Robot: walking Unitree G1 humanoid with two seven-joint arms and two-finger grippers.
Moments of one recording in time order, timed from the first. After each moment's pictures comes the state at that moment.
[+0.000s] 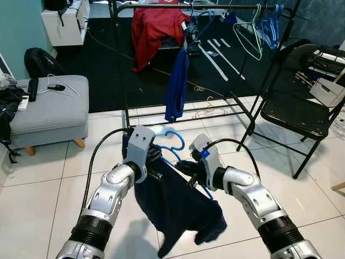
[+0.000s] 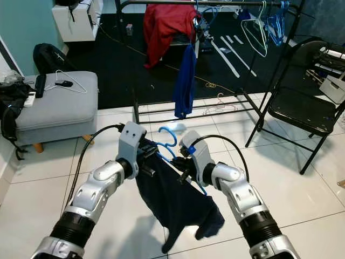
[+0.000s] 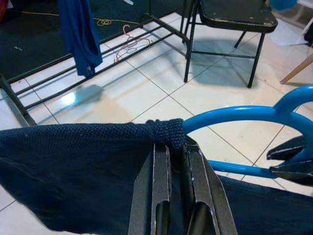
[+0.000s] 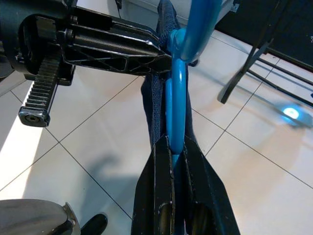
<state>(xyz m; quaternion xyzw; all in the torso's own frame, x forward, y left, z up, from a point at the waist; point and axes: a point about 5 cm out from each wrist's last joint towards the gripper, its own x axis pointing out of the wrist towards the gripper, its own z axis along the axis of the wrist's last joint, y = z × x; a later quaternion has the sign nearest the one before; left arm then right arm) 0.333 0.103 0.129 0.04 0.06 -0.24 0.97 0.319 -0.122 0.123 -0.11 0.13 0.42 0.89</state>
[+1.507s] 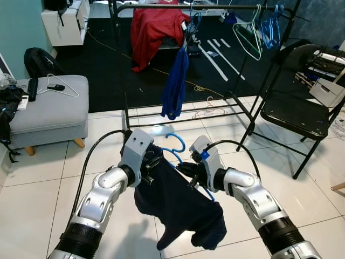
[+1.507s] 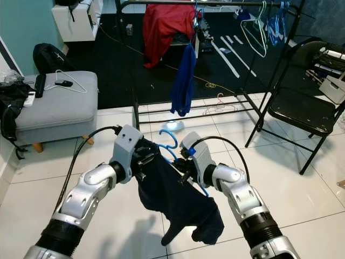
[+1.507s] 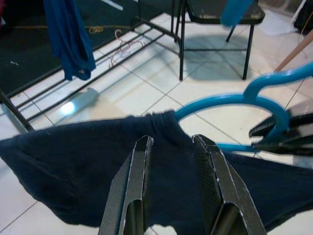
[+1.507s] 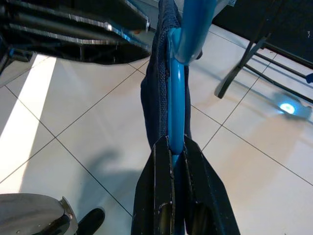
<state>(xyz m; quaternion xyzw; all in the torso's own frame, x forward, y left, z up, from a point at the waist) 0.318 0.113 0.139 0.08 0.04 -0.27 0.96 0.318 -0.124 0.120 -0.12 0.13 0.42 0.89</state>
